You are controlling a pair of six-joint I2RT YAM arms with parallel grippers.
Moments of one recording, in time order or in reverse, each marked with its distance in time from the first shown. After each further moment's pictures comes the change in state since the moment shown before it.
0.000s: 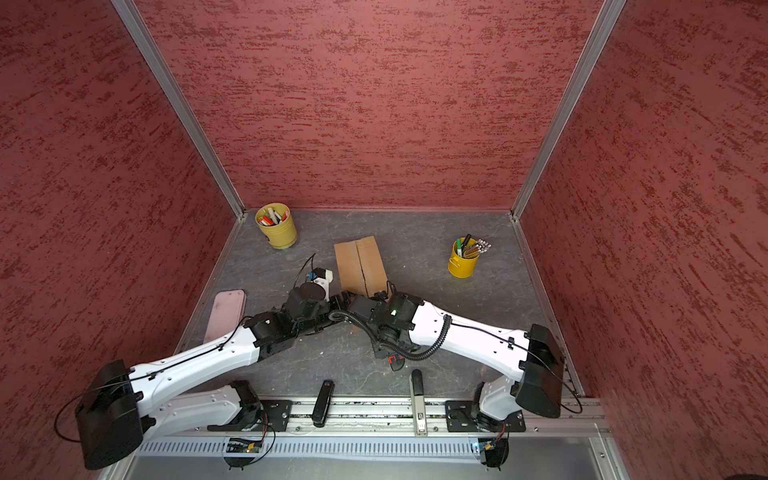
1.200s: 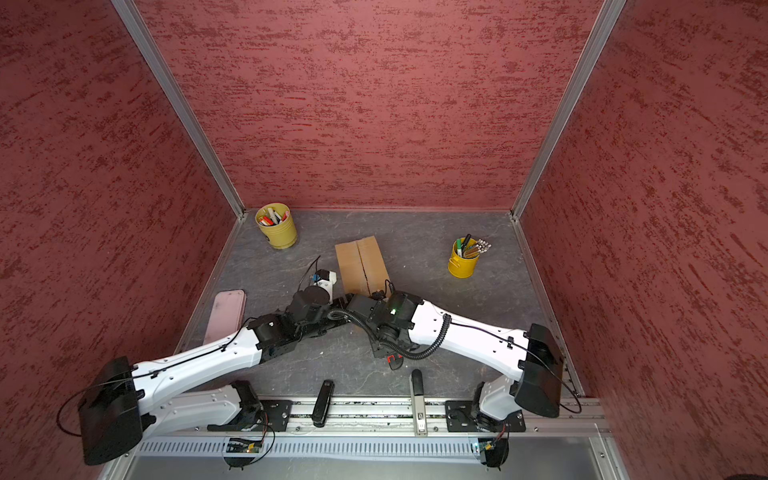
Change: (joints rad) left arm -0.049 0.013 0.000 0.024 -0.042 0.003; right arm -0.002 0.007 0.003 0.011 -0.009 -0.028
